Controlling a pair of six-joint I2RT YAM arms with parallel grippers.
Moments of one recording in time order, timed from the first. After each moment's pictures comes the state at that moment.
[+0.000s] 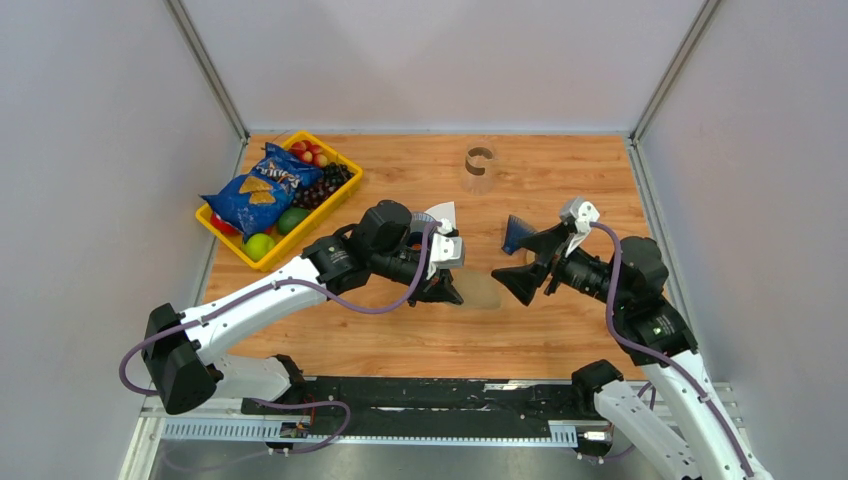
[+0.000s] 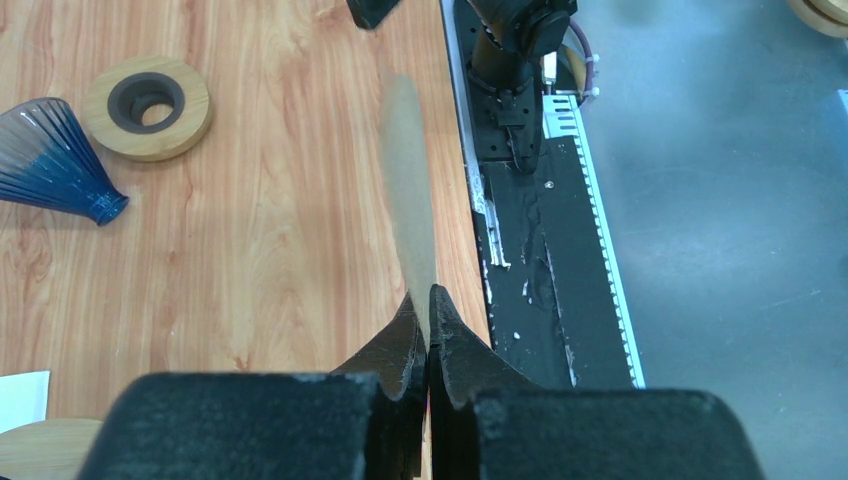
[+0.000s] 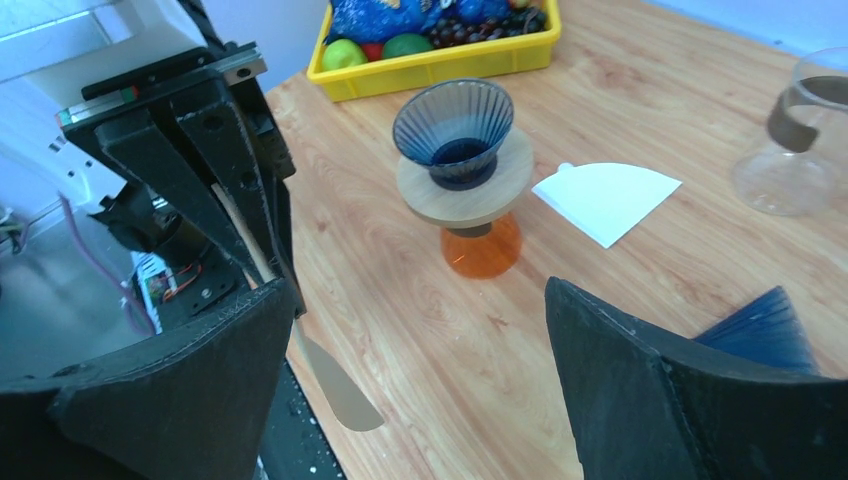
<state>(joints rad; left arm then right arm) -0.91 1.27 1.09 -0.36 0.77 0.27 0.40 0.61 0.80 -0.32 -0.61 0.15</state>
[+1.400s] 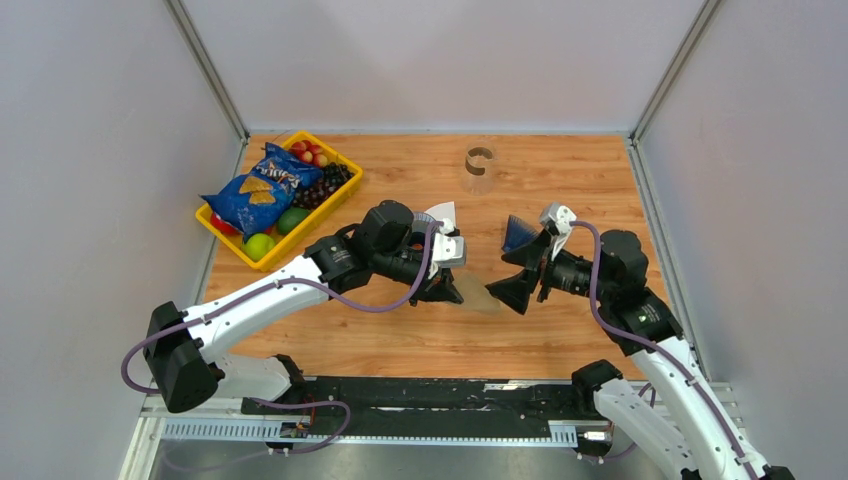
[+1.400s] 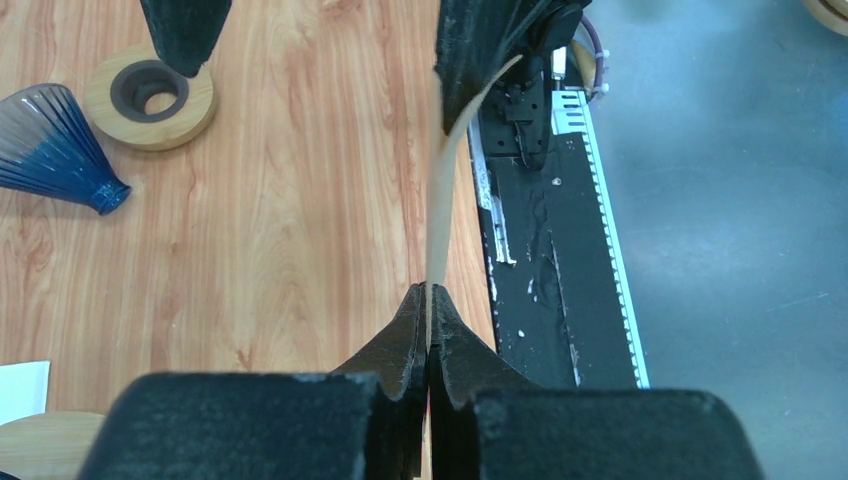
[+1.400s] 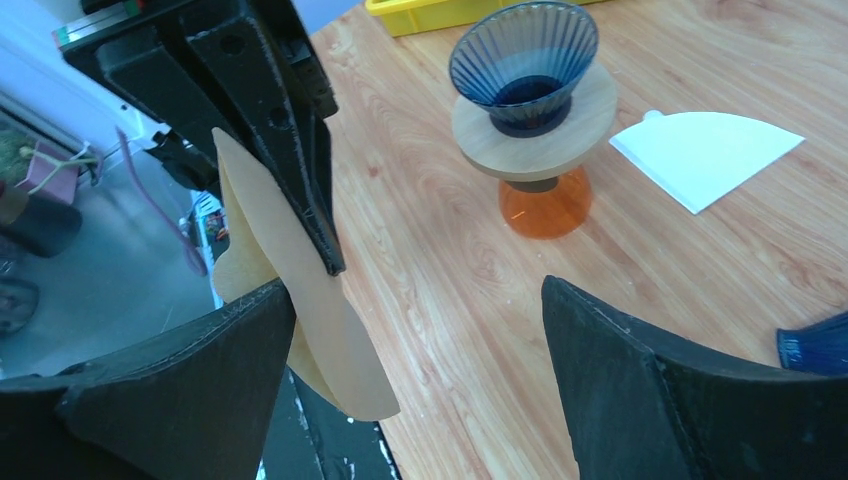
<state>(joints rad) -0.91 1.28 1.09 -0.36 0.75 0.27 0.40 0.65 0.75 -0.32 -0.73 0.15</state>
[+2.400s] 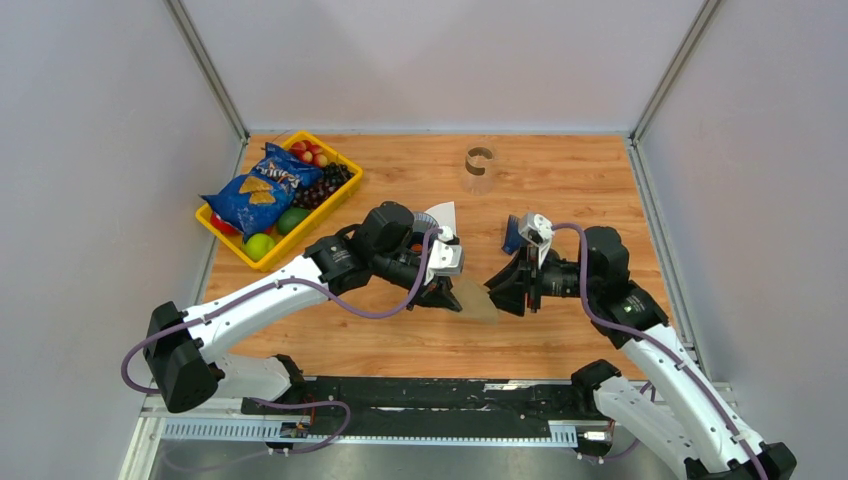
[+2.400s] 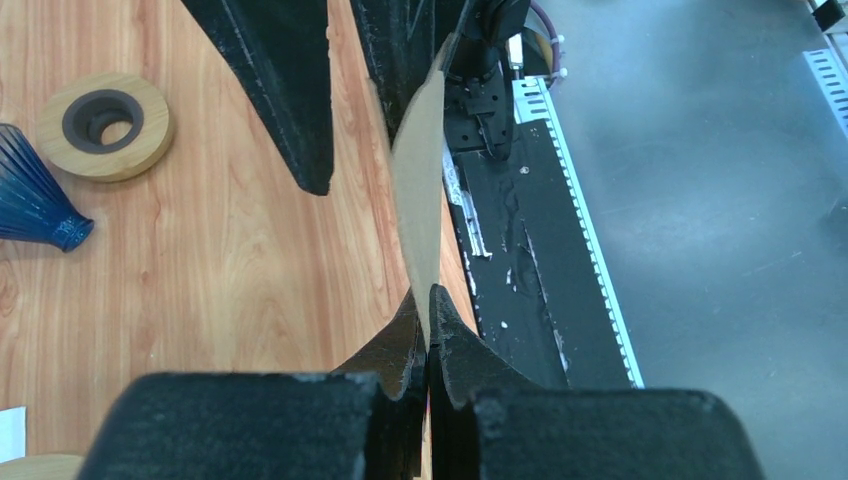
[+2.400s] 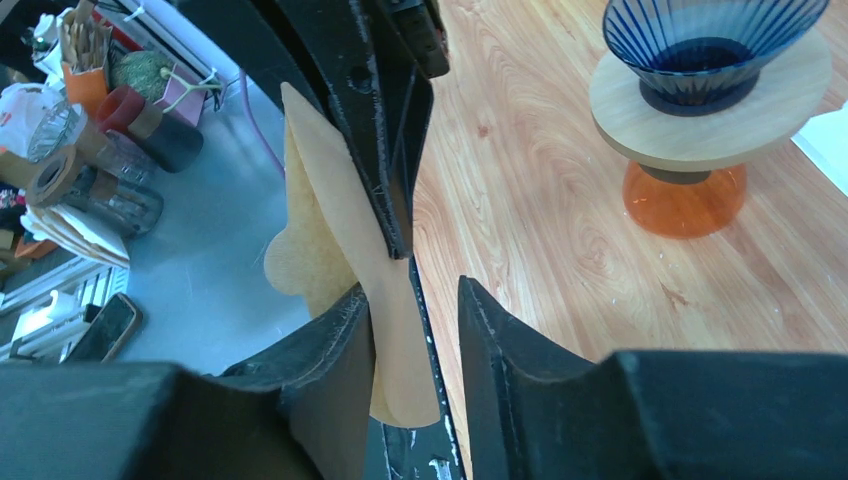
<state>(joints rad) -0.91 1.28 1.09 -0.40 0.85 0.35 0.45 0.73 0.72 -0.29 -0.95 0.17</state>
